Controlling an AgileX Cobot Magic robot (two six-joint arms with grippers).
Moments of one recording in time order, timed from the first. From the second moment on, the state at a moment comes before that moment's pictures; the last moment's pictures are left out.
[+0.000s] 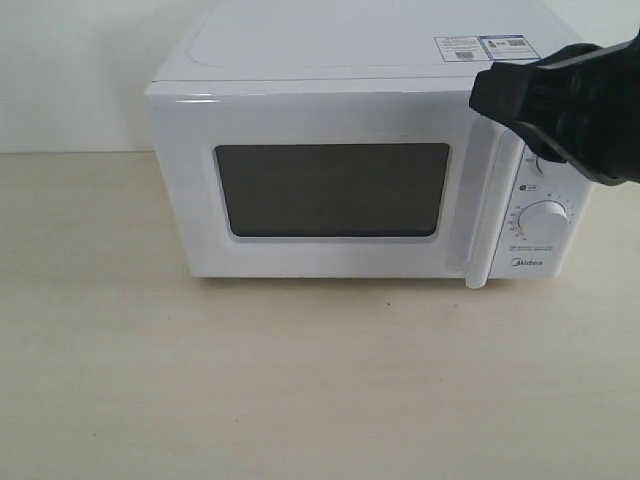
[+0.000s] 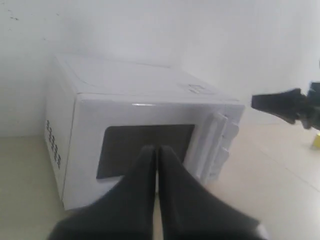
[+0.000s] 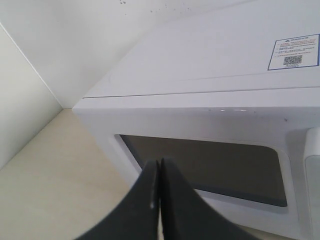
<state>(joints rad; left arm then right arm) -0.23 0.00 -0.50 -0.33 0.61 0.03 0.49 0.94 -0.64 0.43 -0.02 -0.05</state>
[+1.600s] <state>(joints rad) -0.02 0.00 0.00 -0.13 0.31 0.01 0.49 0.94 -0.64 0.43 -0.02 -0.05</state>
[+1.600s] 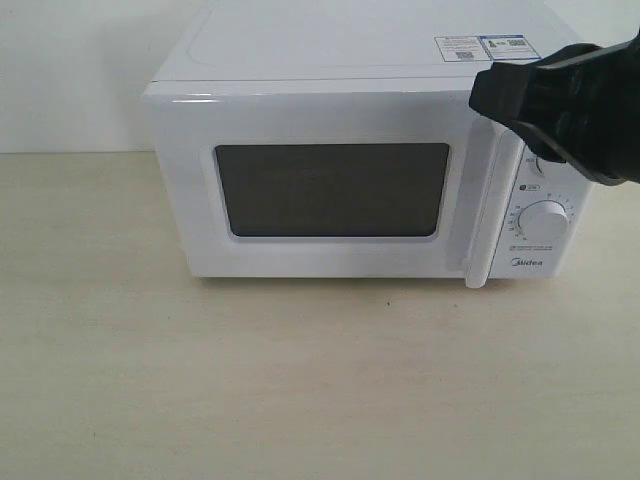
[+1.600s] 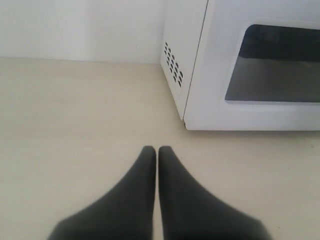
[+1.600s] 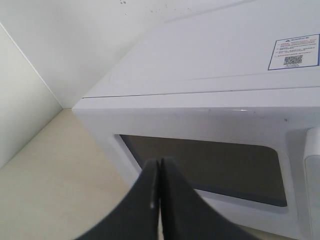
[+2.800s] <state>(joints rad) -0.02 0.00 0.00 -0.09 0.31 -0.03 0.43 0.81 -0.64 0.42 0.07 -0.14</state>
